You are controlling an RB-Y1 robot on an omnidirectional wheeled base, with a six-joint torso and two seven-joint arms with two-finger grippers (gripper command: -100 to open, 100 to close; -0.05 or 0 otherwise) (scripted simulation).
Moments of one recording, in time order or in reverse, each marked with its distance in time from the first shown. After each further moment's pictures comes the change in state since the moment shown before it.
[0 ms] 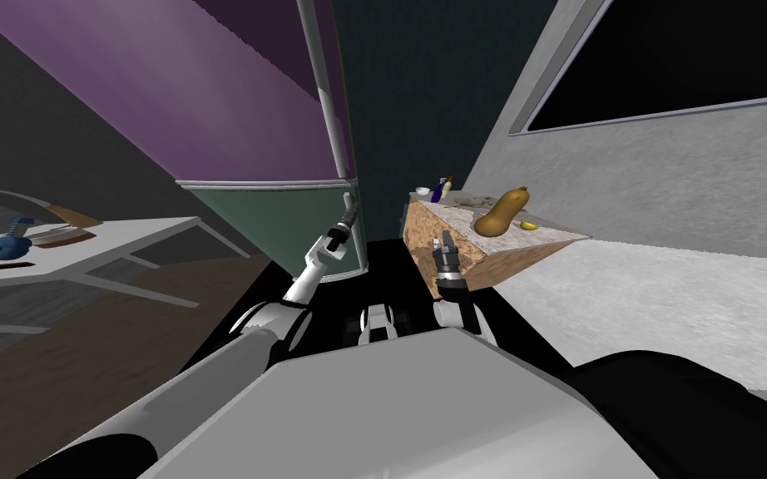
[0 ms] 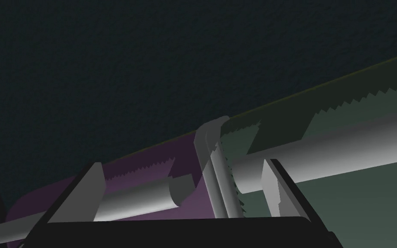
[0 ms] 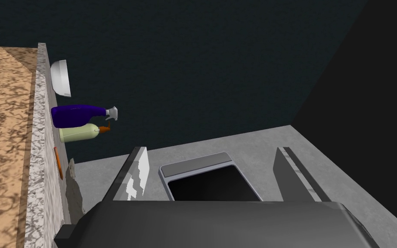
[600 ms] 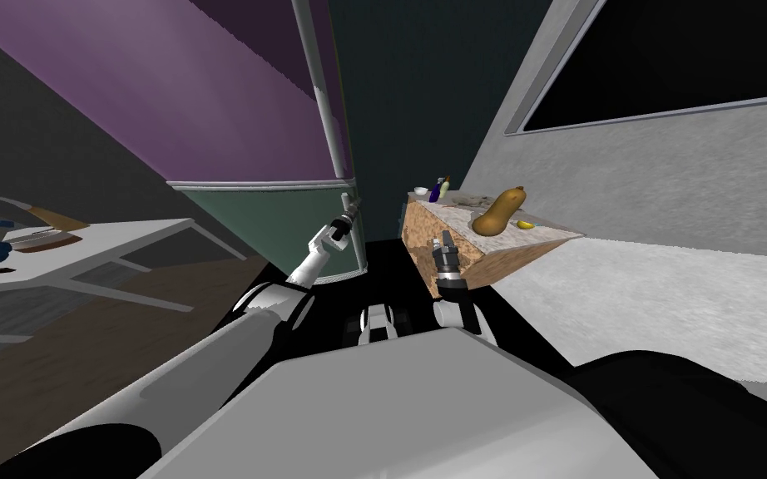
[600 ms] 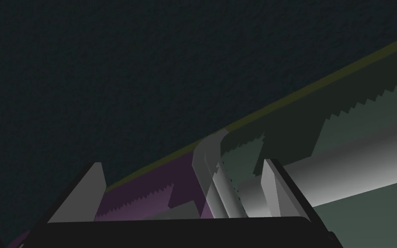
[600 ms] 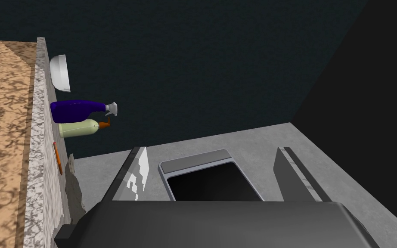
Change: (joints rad) left arm -0.180 0.018 -0.047 0.182 -0.044 0.067 0.018; right arm 0.000 0.000 0.000 0.000 0.000 0.000 0.000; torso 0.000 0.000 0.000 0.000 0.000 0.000
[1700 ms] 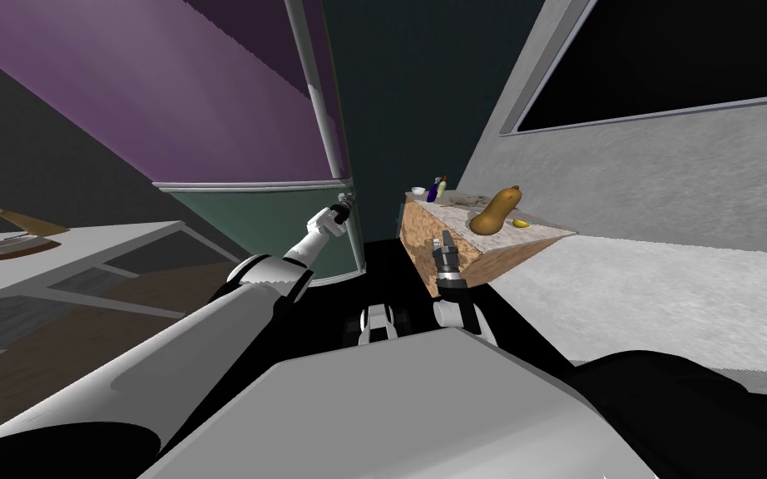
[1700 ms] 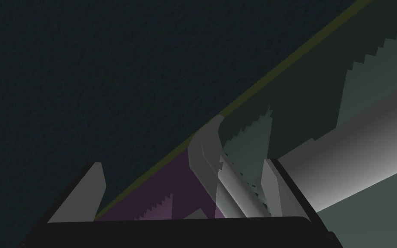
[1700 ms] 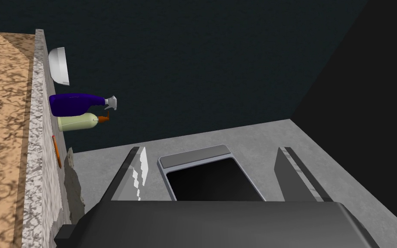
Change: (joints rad) left arm -0.281 0.038 -0.068 0.307 -0.064 0.104 0.030; right arm 0.000 0.000 0.000 0.000 0.000 0.000 0.000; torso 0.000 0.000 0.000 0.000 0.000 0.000
